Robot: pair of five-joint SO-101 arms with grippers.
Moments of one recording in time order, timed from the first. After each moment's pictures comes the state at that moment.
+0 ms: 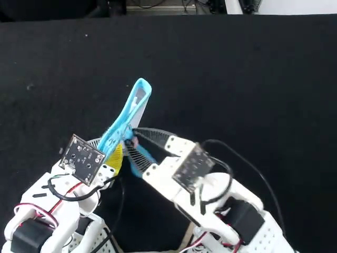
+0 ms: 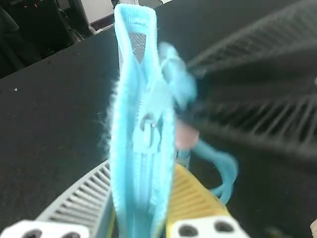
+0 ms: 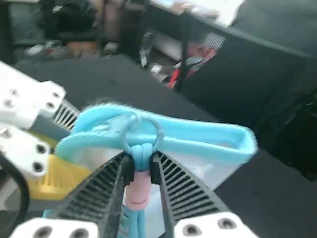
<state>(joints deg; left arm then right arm) 20.0 -92.7 49.1 78.4 -11.9 -45.6 -83.4 58.1 43.6 11.9</state>
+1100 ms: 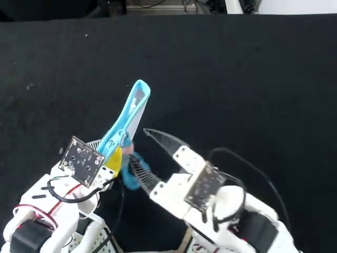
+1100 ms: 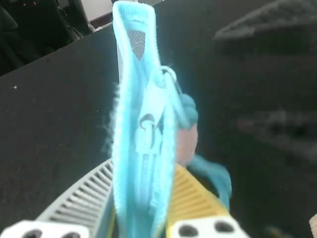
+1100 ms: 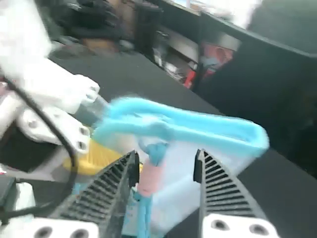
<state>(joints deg) 20.1 -92.7 48.9 80.4 -11.9 -52.0 -87.9 55.3 53.5 11.9</state>
